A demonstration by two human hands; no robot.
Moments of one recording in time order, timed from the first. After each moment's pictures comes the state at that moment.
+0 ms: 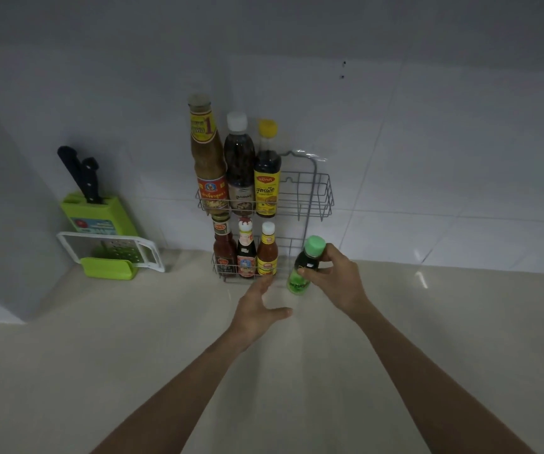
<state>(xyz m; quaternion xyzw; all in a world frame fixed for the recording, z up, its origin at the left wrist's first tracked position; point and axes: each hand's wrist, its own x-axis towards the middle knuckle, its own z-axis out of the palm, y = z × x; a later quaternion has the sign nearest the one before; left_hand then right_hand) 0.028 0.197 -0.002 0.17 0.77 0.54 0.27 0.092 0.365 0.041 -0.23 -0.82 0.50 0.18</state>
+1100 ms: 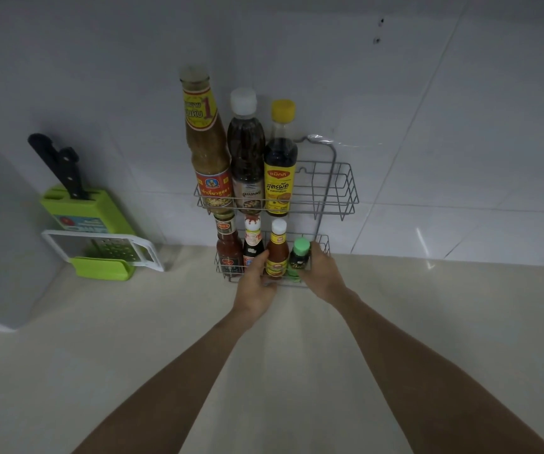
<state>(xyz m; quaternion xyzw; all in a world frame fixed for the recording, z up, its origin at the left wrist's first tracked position) -0.048 0.221 -0.031 0.17 0.78 0.56 0.23 -0.003 0.375 -0.031 -0.25 -0.89 0.37 0.07</state>
